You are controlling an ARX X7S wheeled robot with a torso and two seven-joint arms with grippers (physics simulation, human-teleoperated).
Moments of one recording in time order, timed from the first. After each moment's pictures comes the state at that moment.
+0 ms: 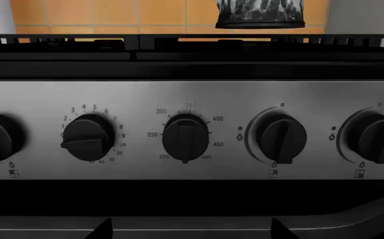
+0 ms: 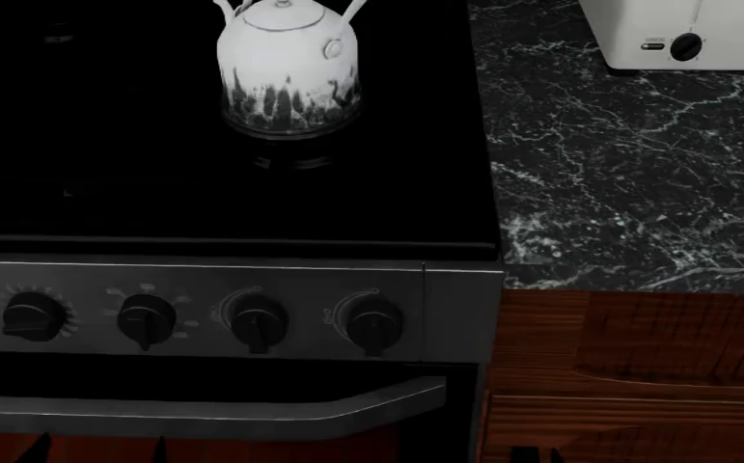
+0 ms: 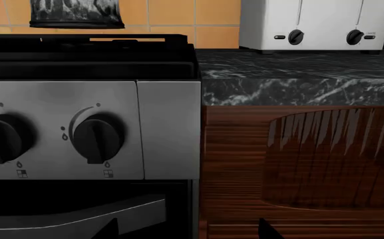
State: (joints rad) left arm 0.00 0.00 0.00 0.00 0.00 0.00 0.00; right arm 0.00 0.00 0.00 0.00 0.00 0.00 0.00
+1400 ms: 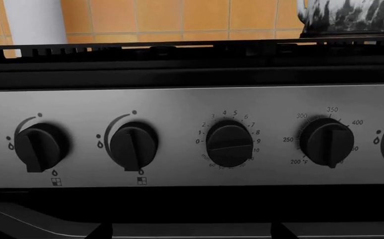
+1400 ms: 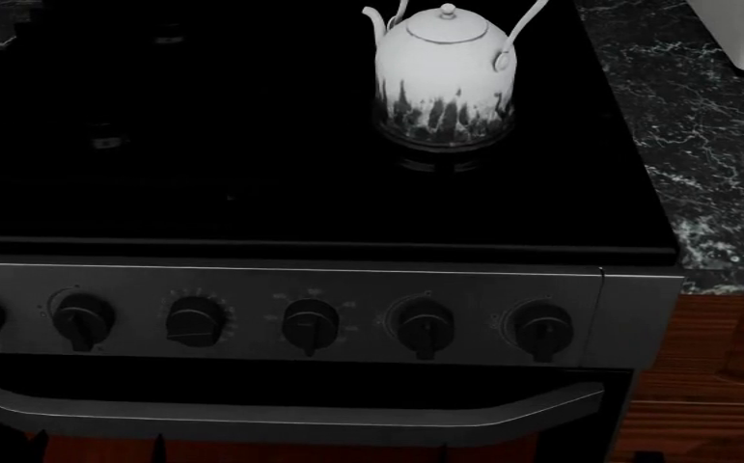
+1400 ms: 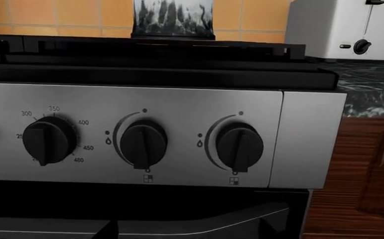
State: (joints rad) left arm -0.01 -0.11 0.14 -0.01 -0.09 0.04 -0.15; right arm 0.00 0.13 -0.14 -0.03 0.10 0.01 0.13
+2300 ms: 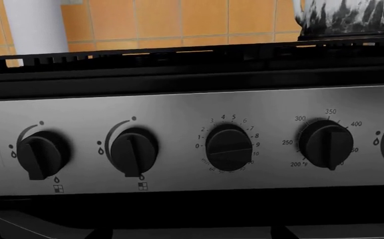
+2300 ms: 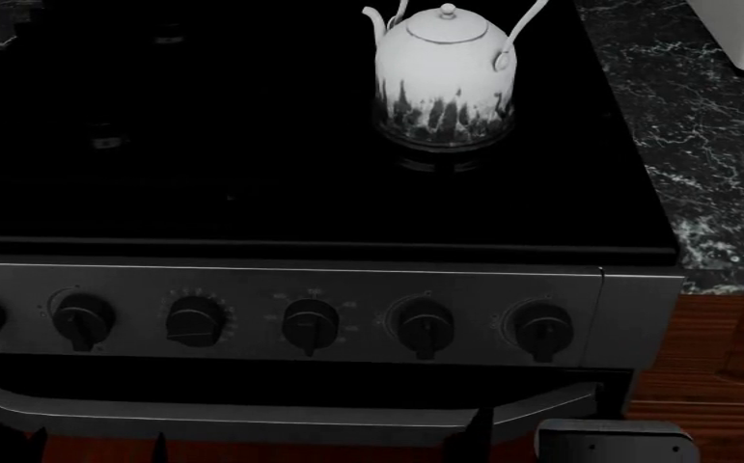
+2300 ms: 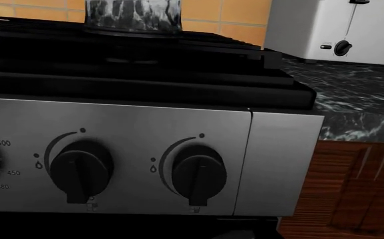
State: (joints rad) left arm -0.01 -0.14 0.19 -0.02 -0.09 0.06 -0.20; right arm 0.20 0.20 -0.12 0.03 0.15 0.21 0.15
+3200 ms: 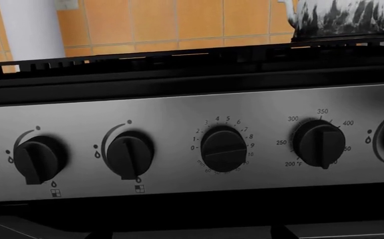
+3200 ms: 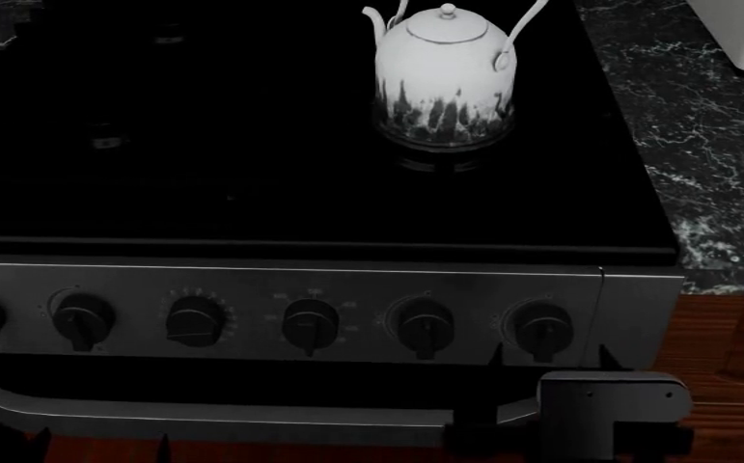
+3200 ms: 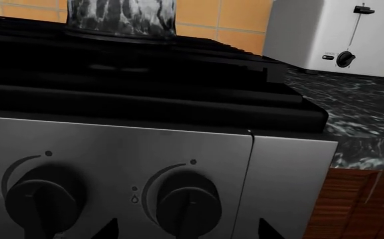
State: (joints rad) left arm -0.01 -0.17 0.23 -0.01 -0.10 0.07 -0.23; right arm 0.37 0.20 -0.15 0.29 0.14 0.10 0.13
